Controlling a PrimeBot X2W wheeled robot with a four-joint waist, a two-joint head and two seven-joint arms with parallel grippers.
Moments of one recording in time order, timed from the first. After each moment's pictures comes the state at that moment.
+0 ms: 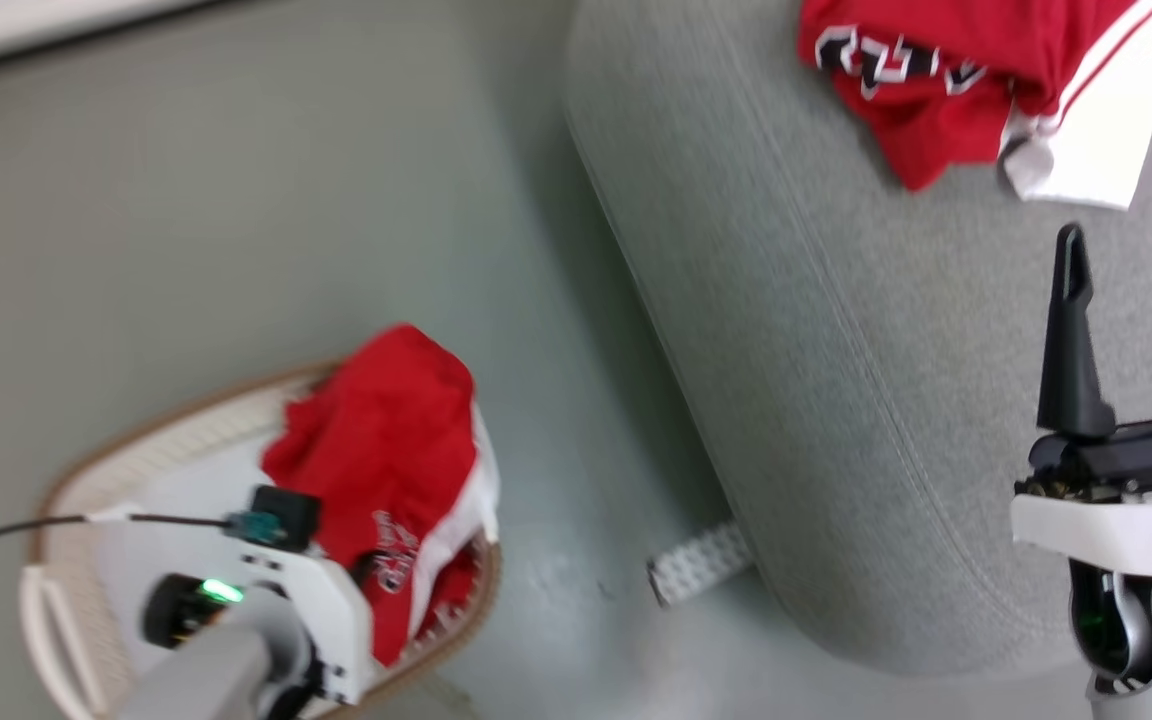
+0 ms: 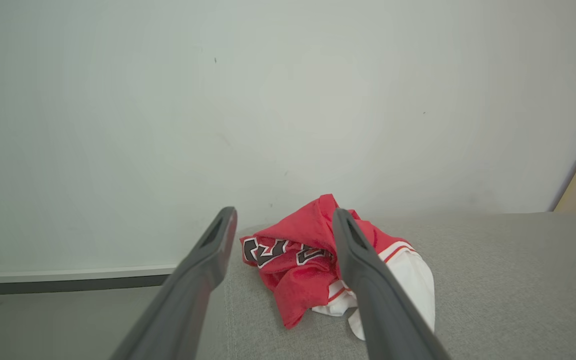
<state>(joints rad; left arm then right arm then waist) -0.70 0.36 -1.02 0.99 -0.88 -0.13 -0.10 -0.36 -0.05 -0.01 -0.04 0.24 0.13 -0.26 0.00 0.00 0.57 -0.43</state>
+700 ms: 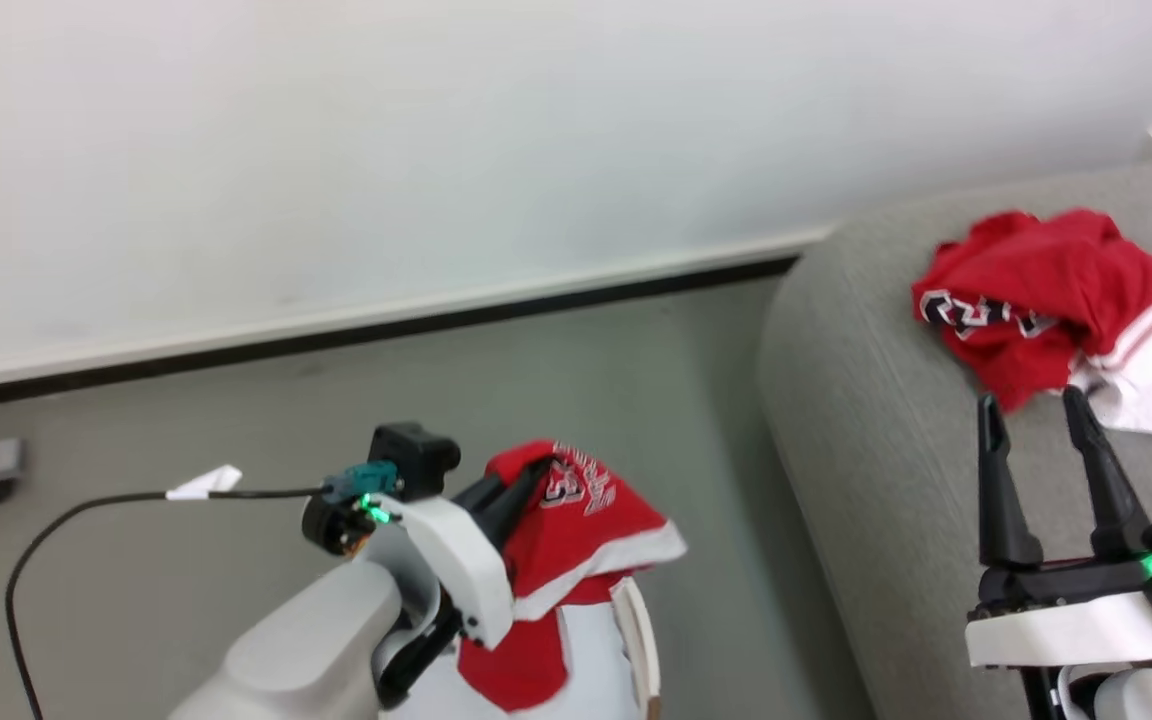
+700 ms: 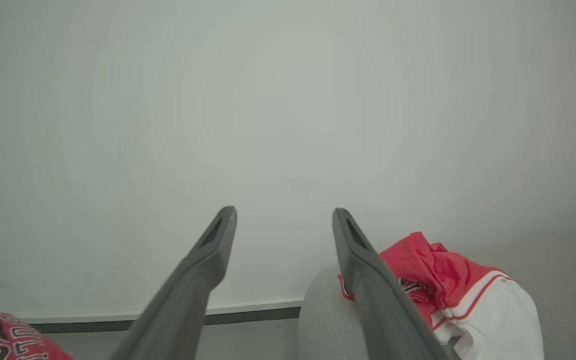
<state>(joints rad) -0.74 0.27 -1.04 0.73 -0.86 -0.13 -0.26 -0.20 -0.05 0.01 0.11 0.23 0.13 -0.26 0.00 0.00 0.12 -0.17</state>
